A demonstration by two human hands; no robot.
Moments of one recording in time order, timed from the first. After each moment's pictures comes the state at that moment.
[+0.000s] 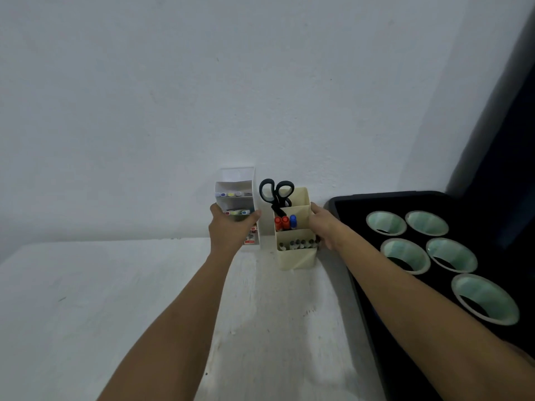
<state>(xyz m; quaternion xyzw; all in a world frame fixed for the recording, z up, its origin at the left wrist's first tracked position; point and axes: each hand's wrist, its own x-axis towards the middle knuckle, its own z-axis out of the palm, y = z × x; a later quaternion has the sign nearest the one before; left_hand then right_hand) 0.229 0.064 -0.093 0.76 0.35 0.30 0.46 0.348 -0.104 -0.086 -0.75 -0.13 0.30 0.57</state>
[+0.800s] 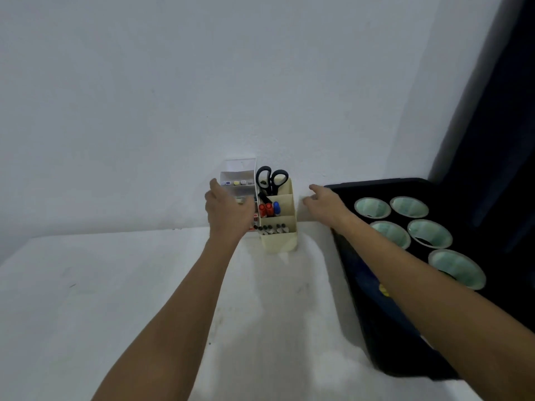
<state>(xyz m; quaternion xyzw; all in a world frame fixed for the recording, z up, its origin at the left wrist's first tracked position) 0.190 0.016 -0.038 0.82 0.35 0.27 0.37 0.310 -0.141 -0.046 -0.86 -0.19 0.14 0.46</state>
